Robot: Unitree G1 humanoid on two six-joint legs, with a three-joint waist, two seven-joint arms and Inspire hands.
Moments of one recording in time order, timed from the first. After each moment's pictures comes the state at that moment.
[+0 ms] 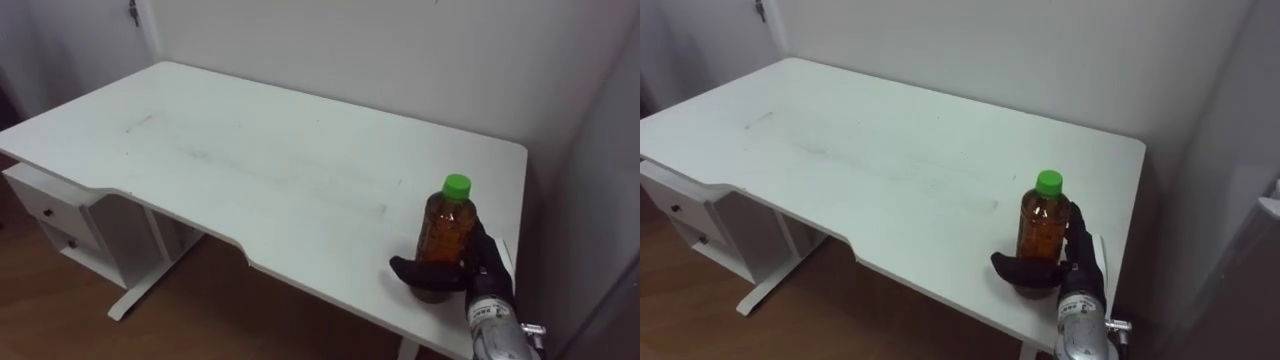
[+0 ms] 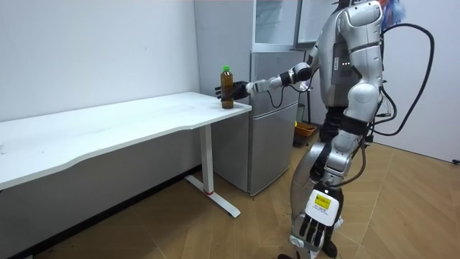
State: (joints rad) left arm 0.13 0.23 -0.18 1.08 0.27 0.10 0.08; right arm -0.59 -0.28 0.29 0.72 0.43 -0.10 -0.44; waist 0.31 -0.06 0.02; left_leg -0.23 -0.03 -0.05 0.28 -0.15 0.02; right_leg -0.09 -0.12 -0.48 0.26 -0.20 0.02
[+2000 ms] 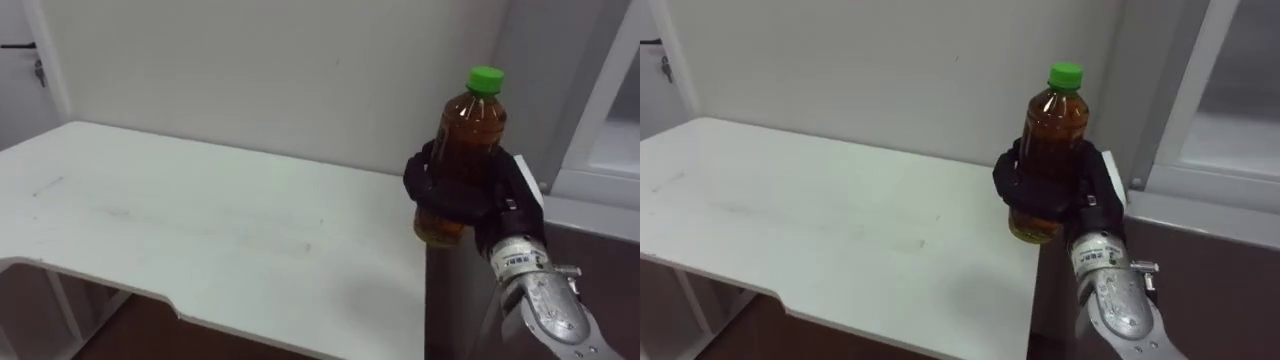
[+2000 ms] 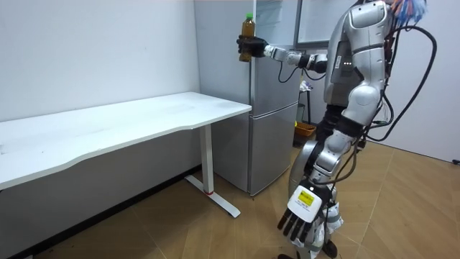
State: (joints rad) left arm 0.28 0.24 0.02 1.00 0.28 0.08 0.10; right arm -0.51 -0.44 0.21 0.17 0.50 -0.05 -0.34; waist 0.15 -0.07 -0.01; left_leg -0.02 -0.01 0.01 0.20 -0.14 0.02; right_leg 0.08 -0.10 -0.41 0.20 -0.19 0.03
